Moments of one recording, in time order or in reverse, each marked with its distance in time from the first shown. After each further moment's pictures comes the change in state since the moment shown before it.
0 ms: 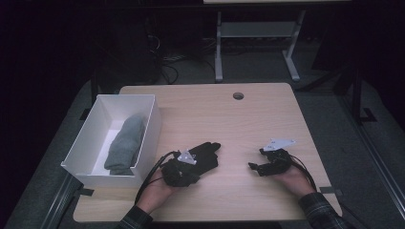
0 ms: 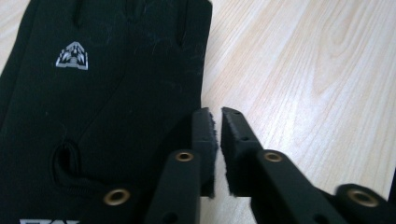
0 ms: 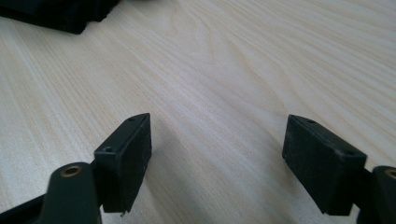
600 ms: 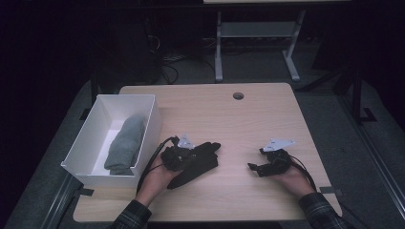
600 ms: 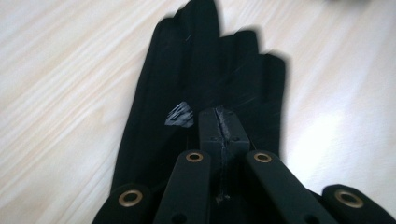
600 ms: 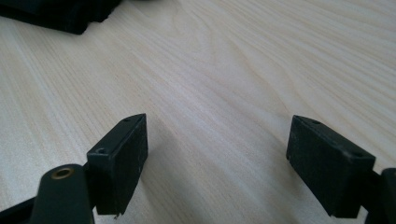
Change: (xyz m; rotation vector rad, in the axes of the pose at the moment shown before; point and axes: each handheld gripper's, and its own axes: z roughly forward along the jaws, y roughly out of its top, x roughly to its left) left arm 0.028 0.022 -0.004 -0.045 0.160 -0.013; right arm 0.001 -0.001 0.001 -0.004 0.001 0.001
